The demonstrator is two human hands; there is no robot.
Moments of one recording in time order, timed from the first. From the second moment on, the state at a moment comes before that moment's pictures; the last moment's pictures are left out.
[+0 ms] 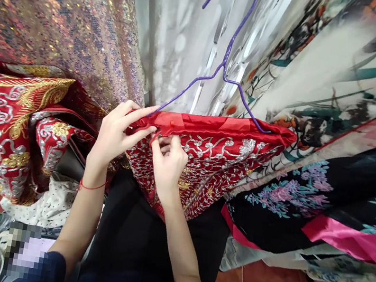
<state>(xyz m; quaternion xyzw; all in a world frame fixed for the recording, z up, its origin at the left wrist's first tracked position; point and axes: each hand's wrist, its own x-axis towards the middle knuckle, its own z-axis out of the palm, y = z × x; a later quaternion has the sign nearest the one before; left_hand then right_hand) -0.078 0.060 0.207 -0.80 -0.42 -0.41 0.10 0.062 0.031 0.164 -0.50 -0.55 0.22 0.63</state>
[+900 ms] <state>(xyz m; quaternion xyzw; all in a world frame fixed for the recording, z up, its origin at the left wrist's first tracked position) -0.069 0.077 0.241 -0.85 -0.26 -0.36 0.28 0.029 0.027 0.153 -0.38 -0.45 0.48 0.65</state>
